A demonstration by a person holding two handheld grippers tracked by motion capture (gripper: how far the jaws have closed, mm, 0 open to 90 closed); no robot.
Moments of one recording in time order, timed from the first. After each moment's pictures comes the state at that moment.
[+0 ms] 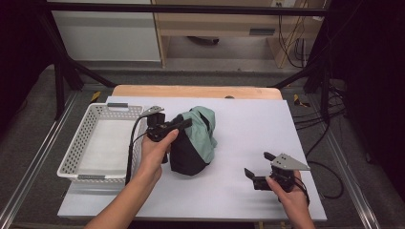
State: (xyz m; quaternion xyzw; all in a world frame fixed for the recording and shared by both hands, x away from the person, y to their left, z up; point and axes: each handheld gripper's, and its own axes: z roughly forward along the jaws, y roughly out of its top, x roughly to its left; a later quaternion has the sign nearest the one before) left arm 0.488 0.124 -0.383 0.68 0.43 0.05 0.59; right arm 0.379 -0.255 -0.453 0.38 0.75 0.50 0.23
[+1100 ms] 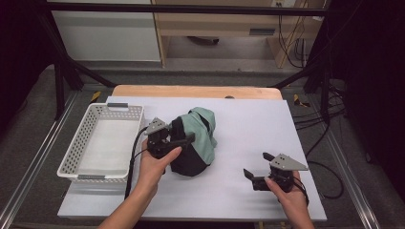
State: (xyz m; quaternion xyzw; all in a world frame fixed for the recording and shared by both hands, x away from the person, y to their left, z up) left arm 0.450 0.120 -0.402 0.70 0.41 0.13 0.57; right arm 0.379 -0.253 -0.453 0.37 0.75 0.49 0.23
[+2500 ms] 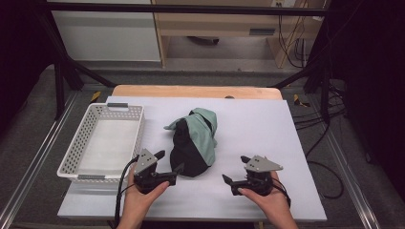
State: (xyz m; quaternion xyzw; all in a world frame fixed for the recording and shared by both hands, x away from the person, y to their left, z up) left arm 0.378 0.146 -0.436 0.73 0.38 0.19 0.53; right arm 0.371 -0.187 -0.441 0.34 0.79 0.47 0.20
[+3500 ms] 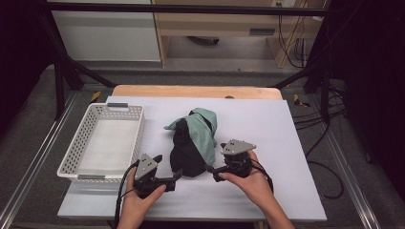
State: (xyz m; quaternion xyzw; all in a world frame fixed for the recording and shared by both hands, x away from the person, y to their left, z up) left arm 0.372 0.149 -0.449 0.74 0.39 0.21 0.51; right arm 0.415 -0.139 -0.424 0.28 0.83 0.45 0.18
